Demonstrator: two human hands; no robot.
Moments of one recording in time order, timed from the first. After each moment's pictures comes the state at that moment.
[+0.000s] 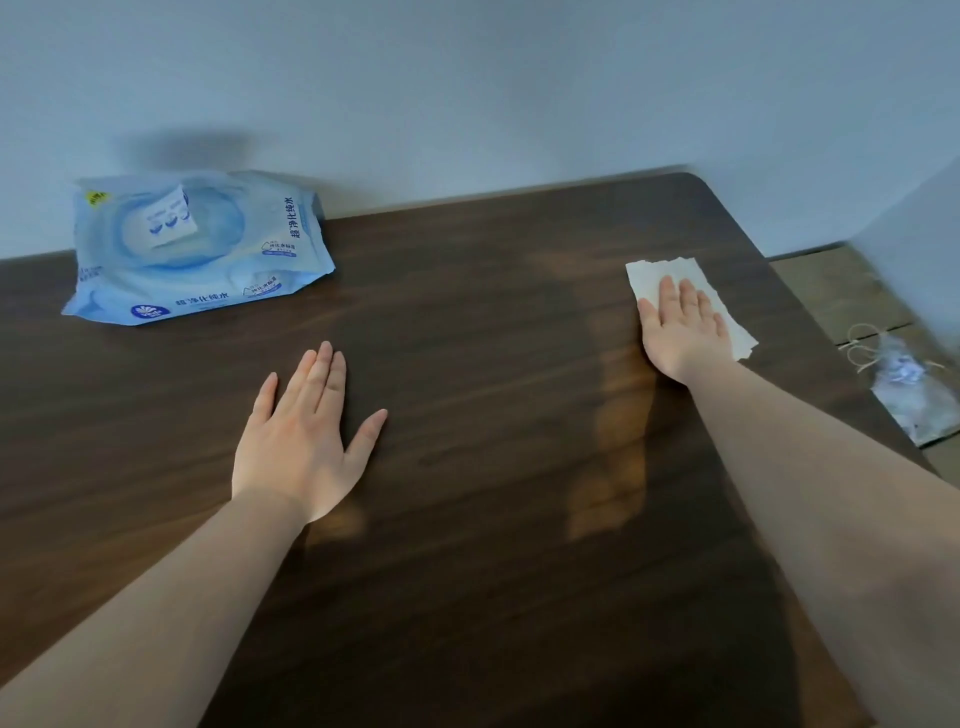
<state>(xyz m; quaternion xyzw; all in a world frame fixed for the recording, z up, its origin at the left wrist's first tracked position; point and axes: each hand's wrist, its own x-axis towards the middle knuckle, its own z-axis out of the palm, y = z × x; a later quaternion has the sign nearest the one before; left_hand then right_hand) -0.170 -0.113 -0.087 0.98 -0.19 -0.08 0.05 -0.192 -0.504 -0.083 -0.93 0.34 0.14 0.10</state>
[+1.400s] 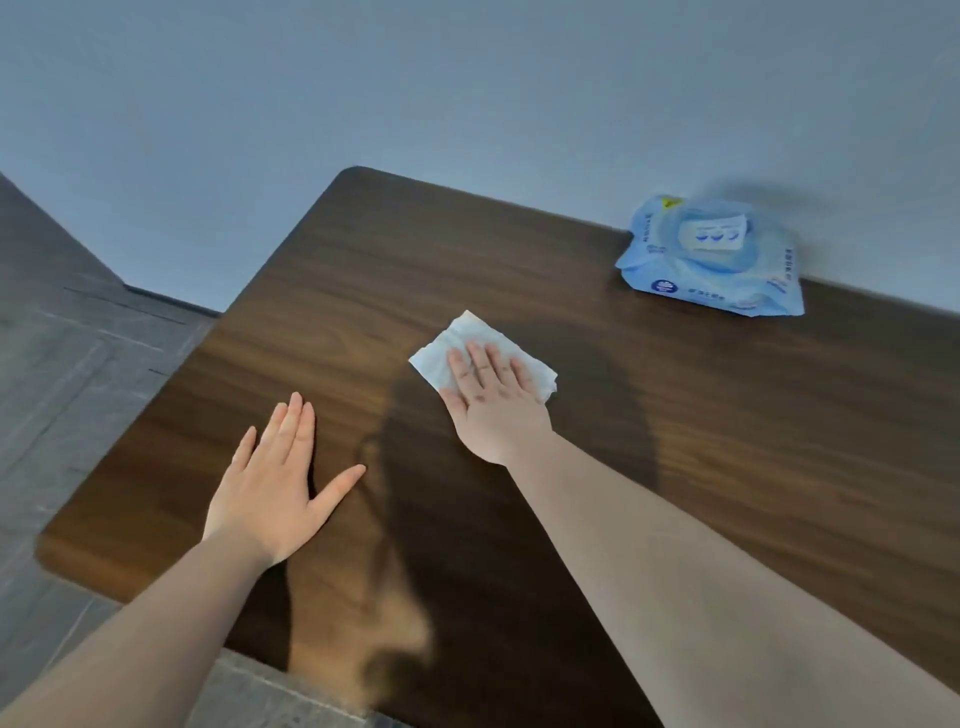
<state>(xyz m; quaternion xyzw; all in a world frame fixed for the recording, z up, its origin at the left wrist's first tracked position) -0.357 0.299 -0.074 0.98 0.13 -0.12 0.05 -0.218 0.098 -0.085 -0.95 -0.23 0.21 0.09</state>
